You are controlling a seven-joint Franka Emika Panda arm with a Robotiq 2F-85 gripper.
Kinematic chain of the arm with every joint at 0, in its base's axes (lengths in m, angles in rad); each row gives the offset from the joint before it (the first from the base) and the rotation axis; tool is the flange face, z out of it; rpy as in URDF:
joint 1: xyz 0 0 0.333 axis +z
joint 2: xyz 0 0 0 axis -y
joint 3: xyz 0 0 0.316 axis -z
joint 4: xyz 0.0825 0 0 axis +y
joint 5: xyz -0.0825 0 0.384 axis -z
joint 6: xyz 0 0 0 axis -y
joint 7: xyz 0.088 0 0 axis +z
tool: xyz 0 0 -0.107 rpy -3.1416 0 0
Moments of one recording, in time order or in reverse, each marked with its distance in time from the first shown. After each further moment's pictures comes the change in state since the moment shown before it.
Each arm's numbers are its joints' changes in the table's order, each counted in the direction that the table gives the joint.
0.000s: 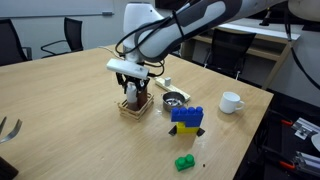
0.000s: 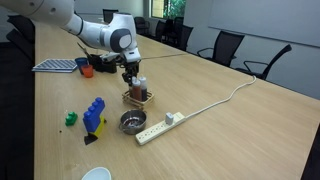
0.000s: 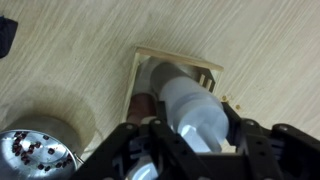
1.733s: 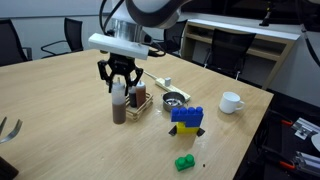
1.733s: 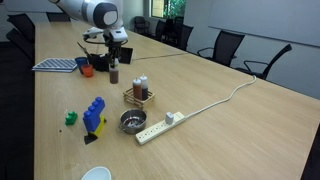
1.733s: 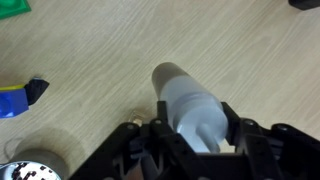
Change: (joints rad) arm -0.015 0.124 -0.152 0.020 -0.094 -0.109 0.166
